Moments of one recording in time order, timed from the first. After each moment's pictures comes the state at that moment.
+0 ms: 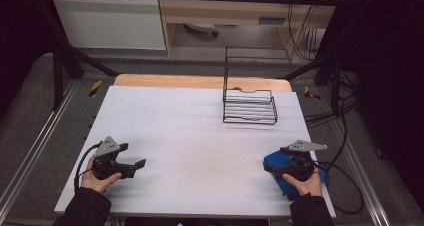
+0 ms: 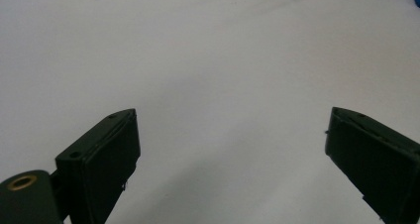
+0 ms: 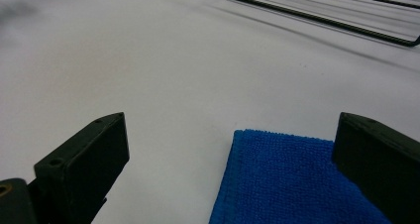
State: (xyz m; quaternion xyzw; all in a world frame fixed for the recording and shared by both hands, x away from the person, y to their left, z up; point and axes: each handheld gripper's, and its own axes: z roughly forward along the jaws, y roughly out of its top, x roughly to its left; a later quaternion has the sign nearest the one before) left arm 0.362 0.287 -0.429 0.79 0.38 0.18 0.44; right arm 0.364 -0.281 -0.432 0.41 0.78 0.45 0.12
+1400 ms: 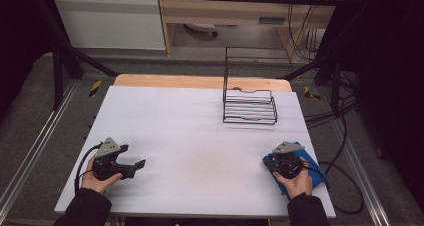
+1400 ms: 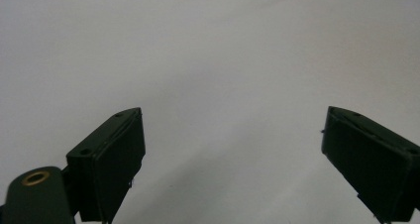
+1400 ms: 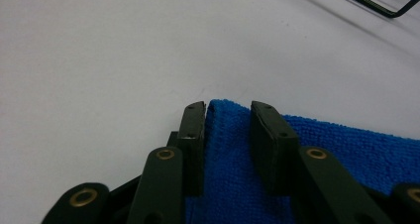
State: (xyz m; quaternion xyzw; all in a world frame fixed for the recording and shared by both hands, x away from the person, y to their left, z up) left arm 0.361 0.288 -0.432 0.79 0.39 0.18 0.43; right arm 0.371 -0.252 -0.448 0.42 0.83 0.31 0.21
